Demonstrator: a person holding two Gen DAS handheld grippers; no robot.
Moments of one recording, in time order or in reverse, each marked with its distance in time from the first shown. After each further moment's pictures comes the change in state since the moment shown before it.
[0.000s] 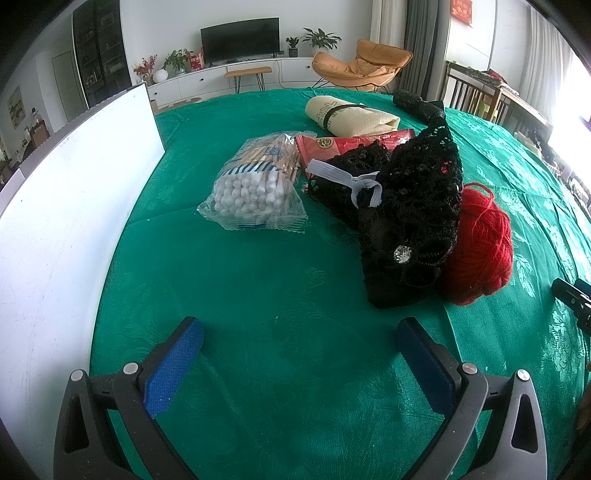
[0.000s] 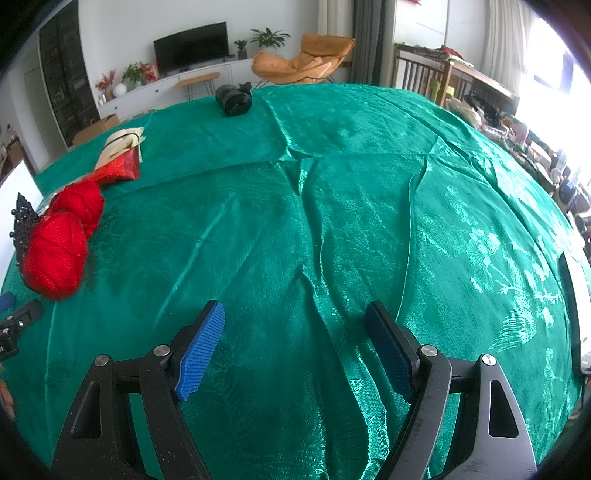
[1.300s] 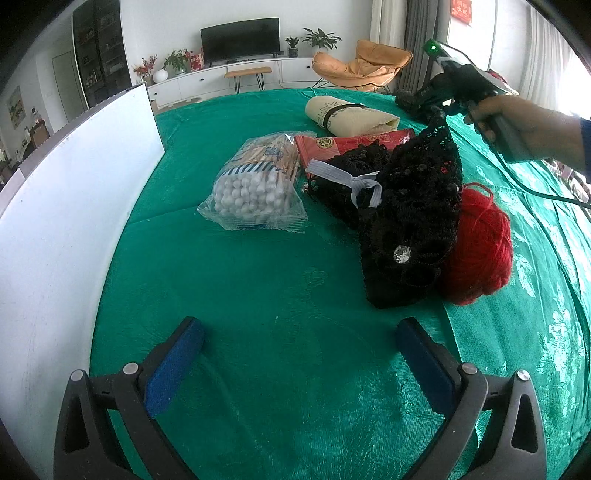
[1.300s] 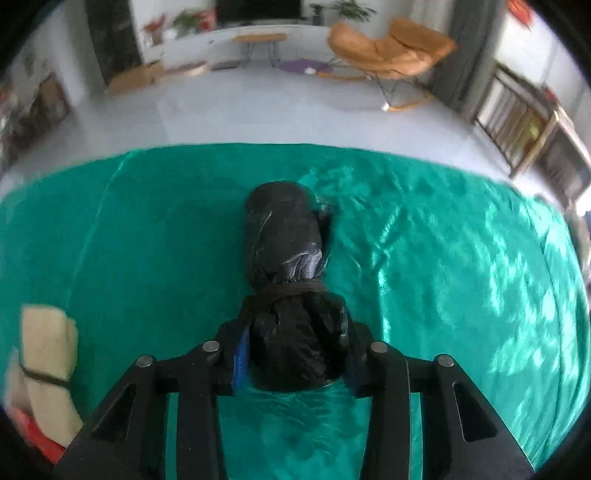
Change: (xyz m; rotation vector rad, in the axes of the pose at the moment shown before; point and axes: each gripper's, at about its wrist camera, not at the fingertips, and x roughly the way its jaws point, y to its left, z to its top) left arm 0.000 0.000 0.000 0.000 -0.001 -0.001; right arm 0.215 0.104 0.286 -0.234 0.163 0.129
